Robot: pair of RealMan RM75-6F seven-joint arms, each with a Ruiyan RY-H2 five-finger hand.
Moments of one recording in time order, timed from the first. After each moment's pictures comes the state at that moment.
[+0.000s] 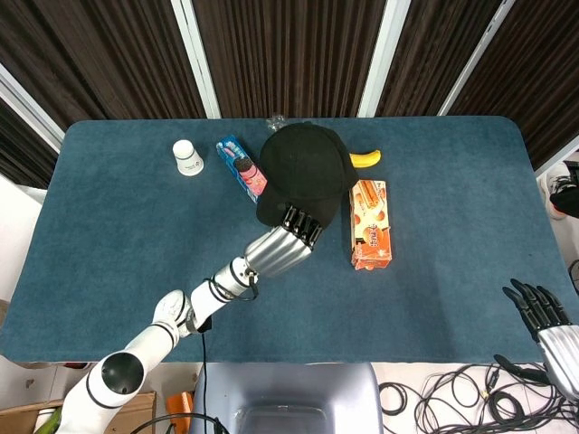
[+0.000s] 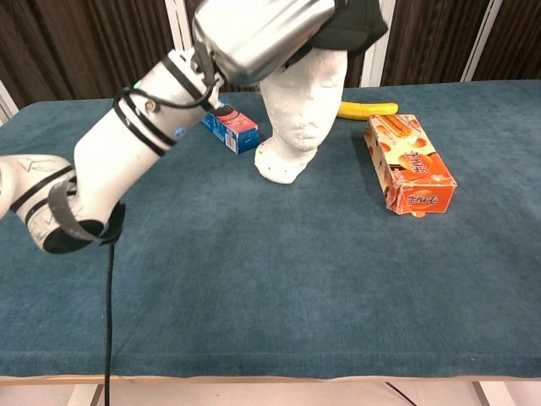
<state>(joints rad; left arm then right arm) -1.17 -2.08 -0.12 -0.36 1.67 1.59 0.48 0.00 -0.96 -0.10 -1.54 -1.75 1.60 0.28</state>
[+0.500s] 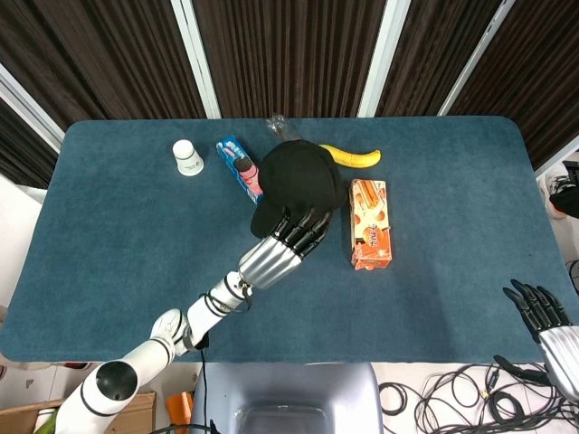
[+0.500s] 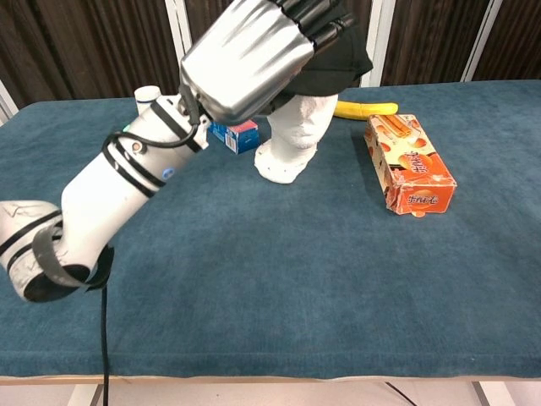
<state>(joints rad) -1.08 -2.09 -0.09 -0.48 1.65 1.58 0.47 0.00 -0.96 -0.10 -1.54 -1.75 1.60 0.29</state>
